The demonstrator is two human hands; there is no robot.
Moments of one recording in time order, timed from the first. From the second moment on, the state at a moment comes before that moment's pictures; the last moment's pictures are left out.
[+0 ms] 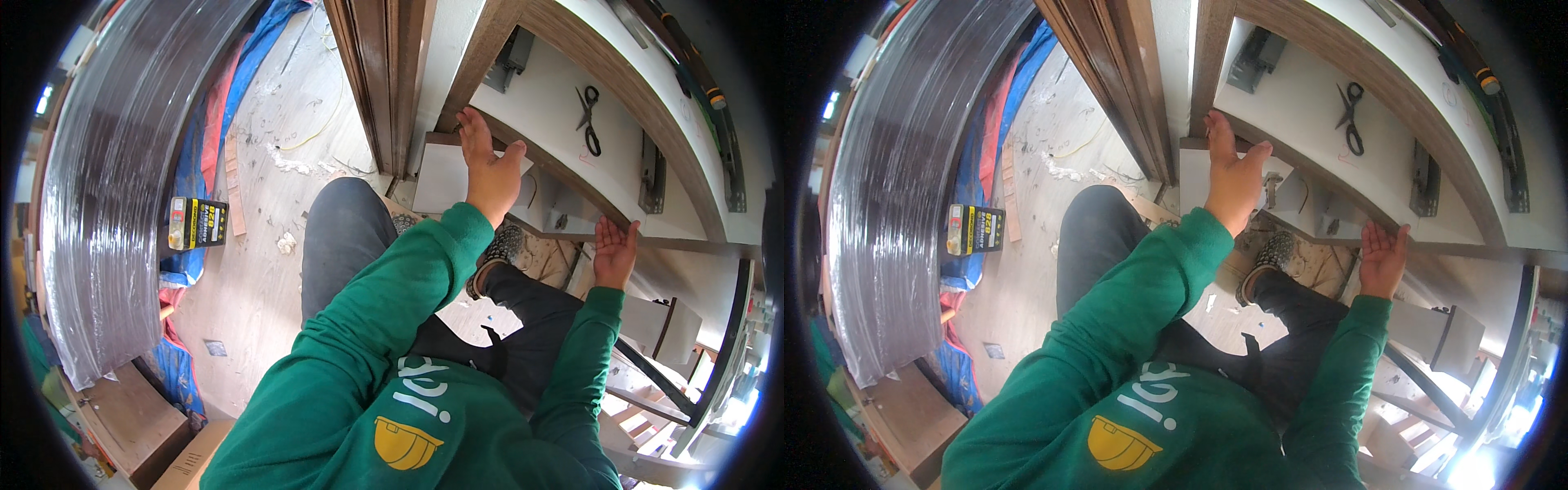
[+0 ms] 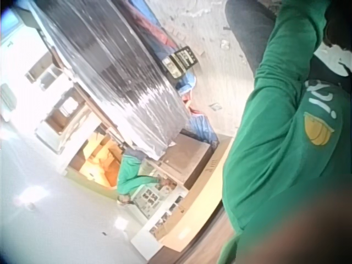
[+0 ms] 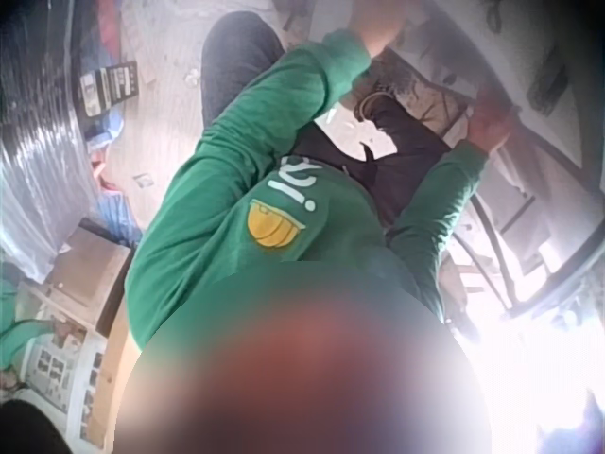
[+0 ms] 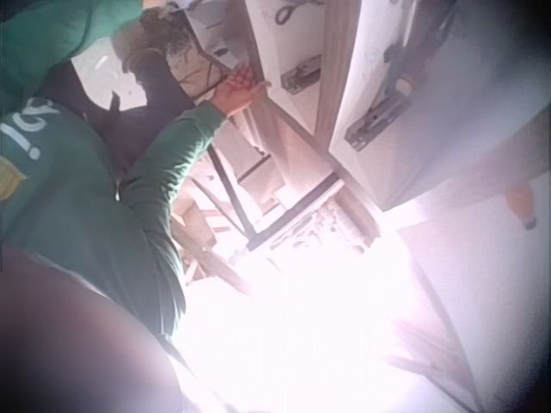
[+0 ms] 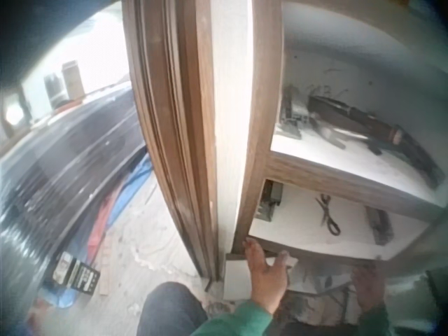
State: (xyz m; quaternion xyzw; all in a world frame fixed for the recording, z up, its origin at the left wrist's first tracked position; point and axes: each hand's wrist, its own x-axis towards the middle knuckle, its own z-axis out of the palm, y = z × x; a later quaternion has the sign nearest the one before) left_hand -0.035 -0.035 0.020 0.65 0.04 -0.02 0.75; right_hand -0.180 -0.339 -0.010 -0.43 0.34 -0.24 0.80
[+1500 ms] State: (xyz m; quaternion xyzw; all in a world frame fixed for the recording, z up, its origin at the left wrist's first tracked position) left_hand -0.009 -0.022 0.010 0.44 0.21 -0.06 0.87; right_hand -0.180 -0.328 -0.004 -0.40 0.34 -0.27 0.81
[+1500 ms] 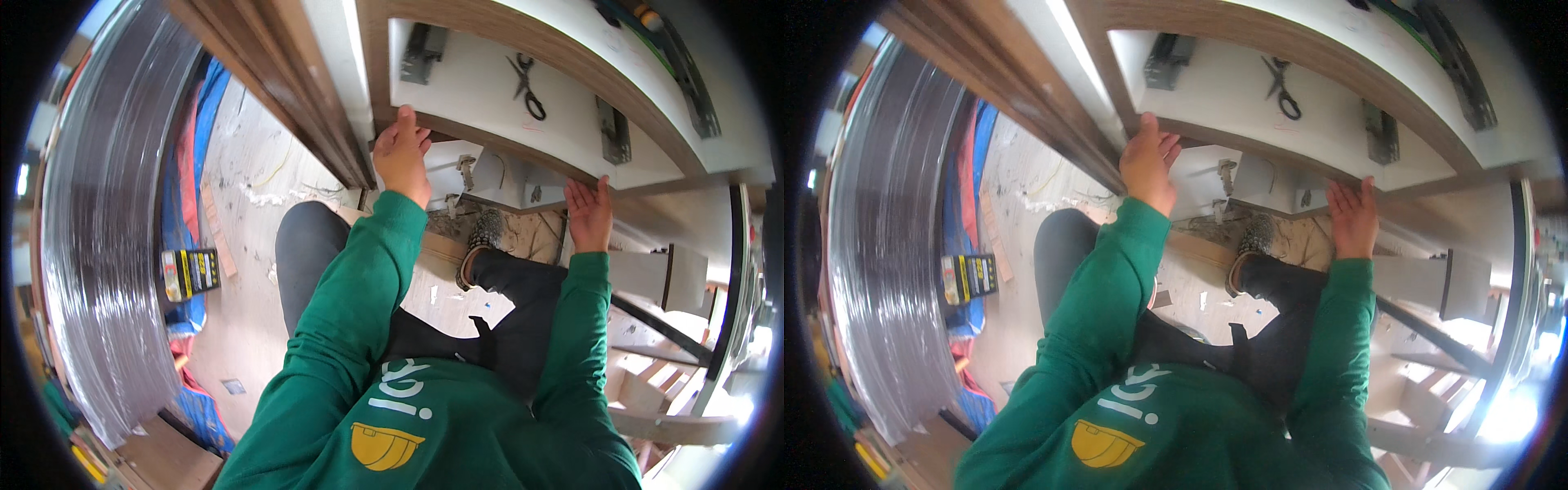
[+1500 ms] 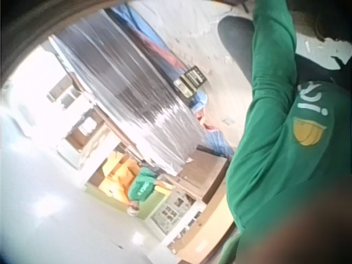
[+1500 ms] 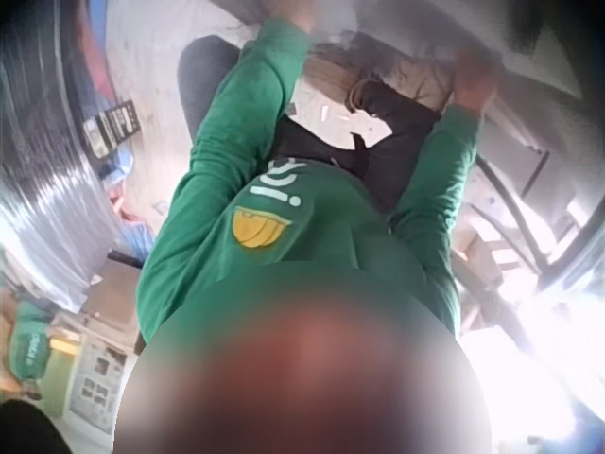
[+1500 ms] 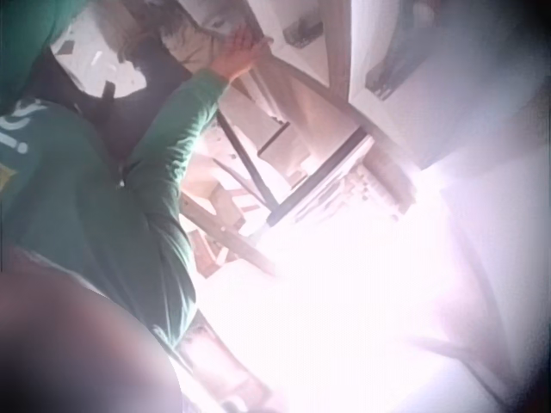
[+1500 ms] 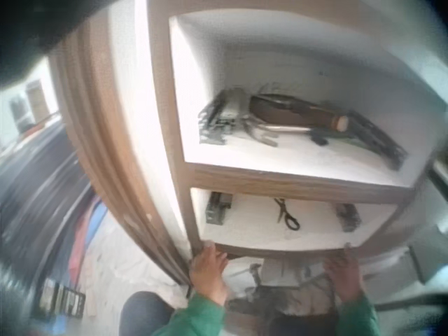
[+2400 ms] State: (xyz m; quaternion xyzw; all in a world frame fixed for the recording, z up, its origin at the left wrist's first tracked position) left_hand -0.030 -0.062 -0.017 0.51 0.06 -0.23 0.82; right_hand -0.178 -0.295 0.000 -0.44 0.36 -0.13 0.81
